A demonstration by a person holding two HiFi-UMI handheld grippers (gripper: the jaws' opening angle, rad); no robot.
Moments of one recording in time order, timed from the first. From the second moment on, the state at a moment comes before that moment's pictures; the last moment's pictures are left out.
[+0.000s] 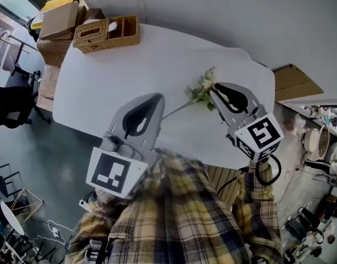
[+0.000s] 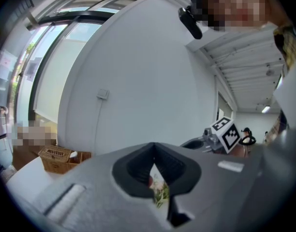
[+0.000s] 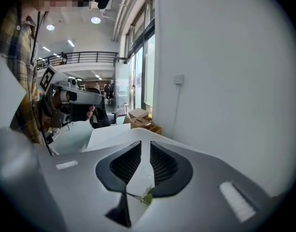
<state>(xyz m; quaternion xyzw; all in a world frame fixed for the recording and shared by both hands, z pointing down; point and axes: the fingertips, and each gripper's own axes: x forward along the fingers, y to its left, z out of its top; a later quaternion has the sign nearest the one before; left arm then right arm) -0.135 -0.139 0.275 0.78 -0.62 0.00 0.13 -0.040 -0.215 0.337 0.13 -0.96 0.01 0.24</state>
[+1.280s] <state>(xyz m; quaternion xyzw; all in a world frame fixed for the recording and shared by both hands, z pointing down) -0.191 -0.124 0.323 0.71 -0.68 0.03 0.19 -0.043 -0.206 0.520 -0.17 -0.82 -0.07 0.54</state>
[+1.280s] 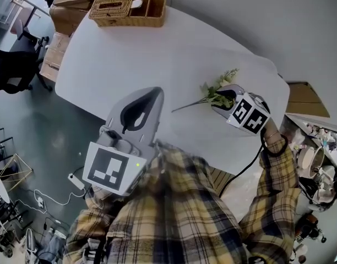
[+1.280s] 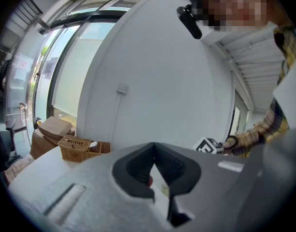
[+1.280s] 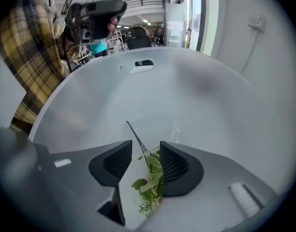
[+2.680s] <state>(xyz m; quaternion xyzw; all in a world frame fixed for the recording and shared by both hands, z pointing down) -0.211 -0.115 0.329 0.68 -0.71 0.01 0.20 -0.016 -0.220 0.644 -0.27 -0.69 -0.19 0.65</state>
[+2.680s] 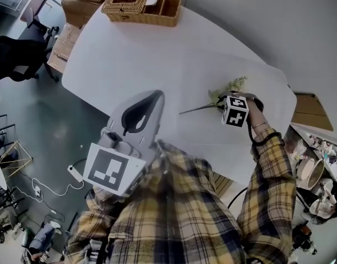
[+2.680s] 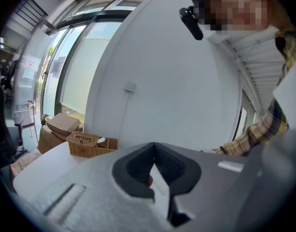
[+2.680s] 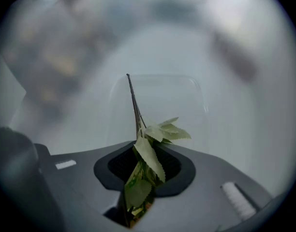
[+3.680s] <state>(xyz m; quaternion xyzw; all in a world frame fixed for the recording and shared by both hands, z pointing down) -0.183 -0.110 0.296 0.72 -0.67 0.00 0.16 -0.027 -0.223 0.551 -0.20 -0.74 -0.20 0.61</state>
